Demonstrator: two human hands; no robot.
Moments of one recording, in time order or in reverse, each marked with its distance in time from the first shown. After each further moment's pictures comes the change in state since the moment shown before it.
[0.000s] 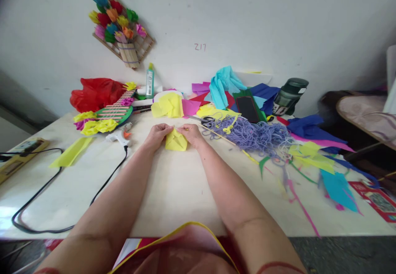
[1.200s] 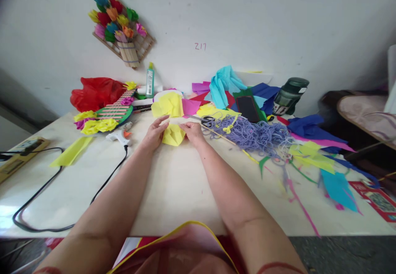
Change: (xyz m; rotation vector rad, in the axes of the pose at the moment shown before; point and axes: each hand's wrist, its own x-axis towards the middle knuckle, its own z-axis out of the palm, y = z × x) left_hand -0.005 0.011 0.000 -0.340 -0.016 0.026; right_hand 0.003 0.000 0.002 0.021 0.162 0.005
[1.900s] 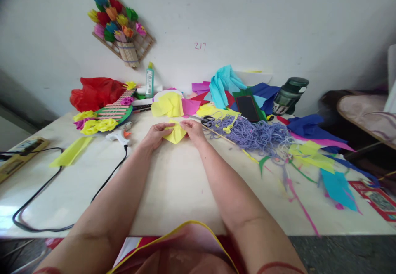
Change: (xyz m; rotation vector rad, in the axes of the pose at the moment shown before) left_hand 0.003 -0.008 -0.007 0.078 -0.076 -0.100; right_hand 0.002 0.003 -0.004 0.071 -0.010 0.026
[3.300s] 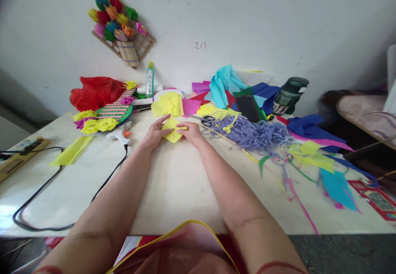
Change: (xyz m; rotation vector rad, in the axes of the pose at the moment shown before) left_hand 0.001 0.003 0.001 0.038 0.022 0.109; right_hand 0.000 0.004 0.004 -0.037 -0.134 -0.006
